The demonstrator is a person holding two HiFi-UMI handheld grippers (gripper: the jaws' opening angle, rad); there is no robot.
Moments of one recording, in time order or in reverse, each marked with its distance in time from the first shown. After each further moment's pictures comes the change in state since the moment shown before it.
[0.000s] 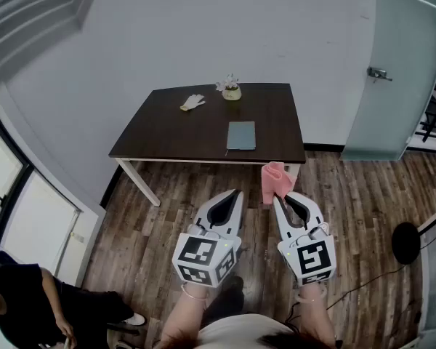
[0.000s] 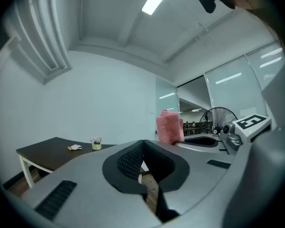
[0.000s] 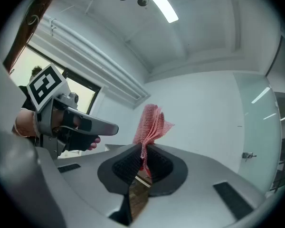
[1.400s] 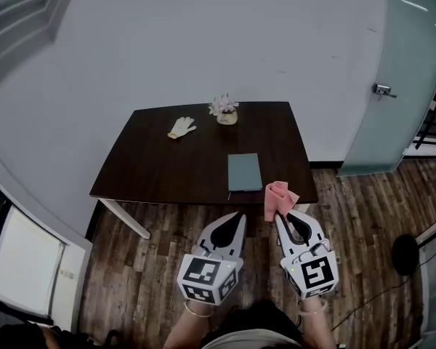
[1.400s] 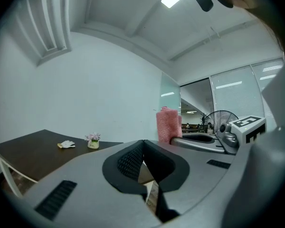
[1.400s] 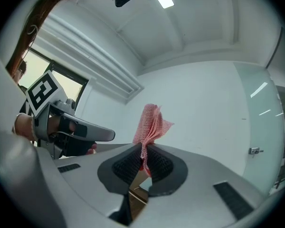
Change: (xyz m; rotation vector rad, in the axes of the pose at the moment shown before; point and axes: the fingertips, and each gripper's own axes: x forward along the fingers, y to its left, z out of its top) left arm 0.160 0.191 -0.012 -0.072 0.045 -0.099; right arm 0.235 -0.053 -0.044 0.054 0.087 -0.065
